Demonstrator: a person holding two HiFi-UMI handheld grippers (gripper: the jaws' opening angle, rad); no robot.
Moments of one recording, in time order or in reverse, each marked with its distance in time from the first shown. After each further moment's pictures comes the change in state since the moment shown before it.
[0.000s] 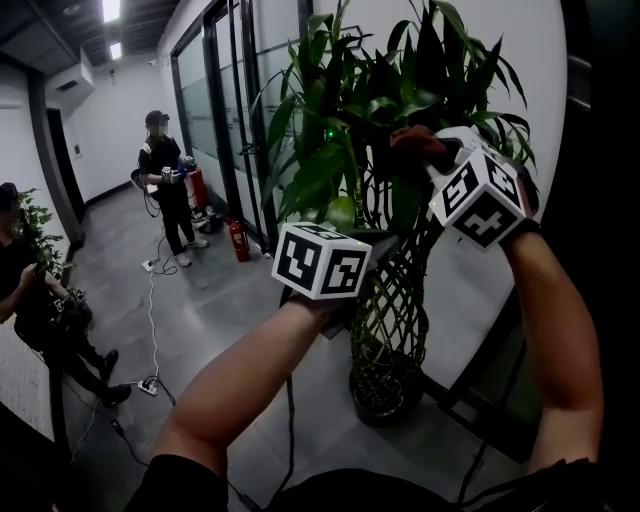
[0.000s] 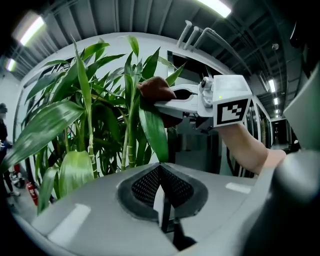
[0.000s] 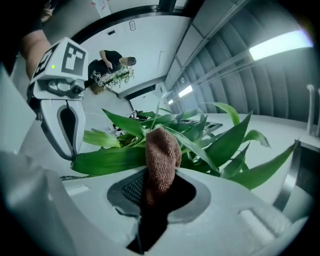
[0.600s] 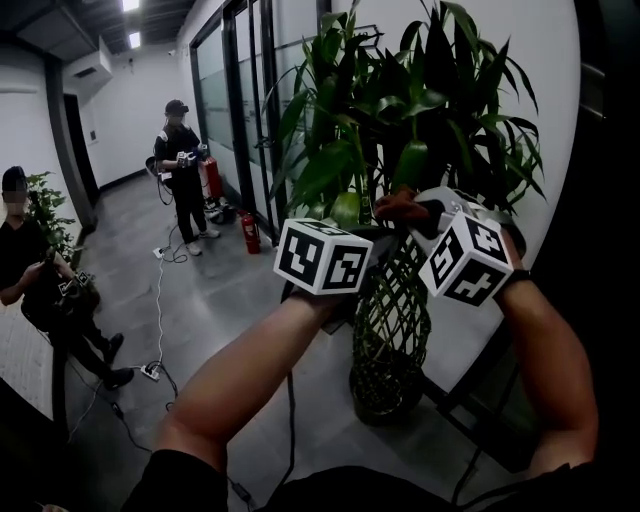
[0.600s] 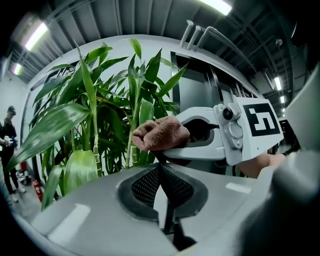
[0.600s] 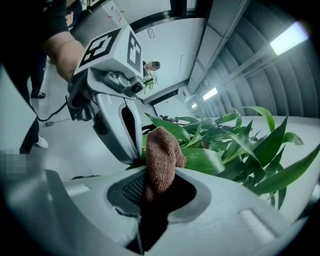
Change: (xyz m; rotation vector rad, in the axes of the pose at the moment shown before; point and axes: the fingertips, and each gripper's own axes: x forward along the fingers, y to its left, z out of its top) left arm -0.004 0.002 -0.001 -0.011 -0.011 0.068; right arm -0.022 0.114 0.000 -0.080 -0.060 0.291
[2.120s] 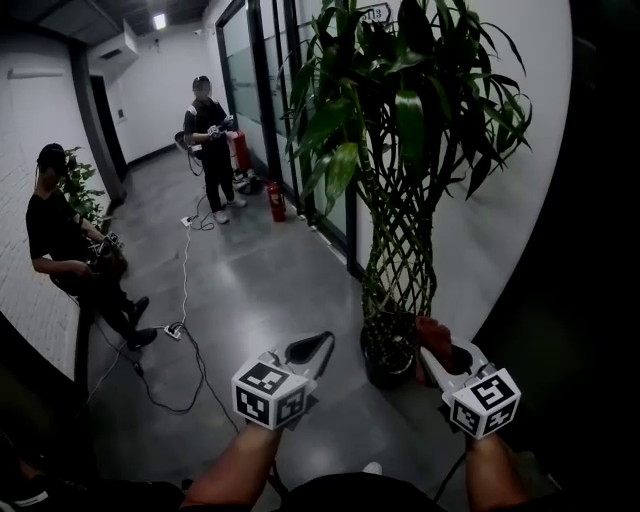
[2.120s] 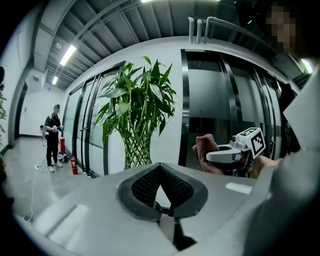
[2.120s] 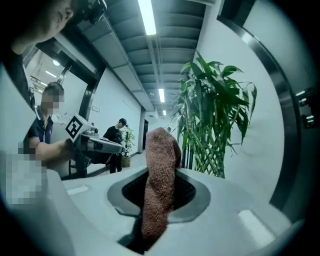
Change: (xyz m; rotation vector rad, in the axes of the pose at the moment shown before) left arm -0.164 -0.135 -0.229 -0.102 0.032 0.368; right arm -0.169 0.283 -0.092 1.098 -0.340 0.196
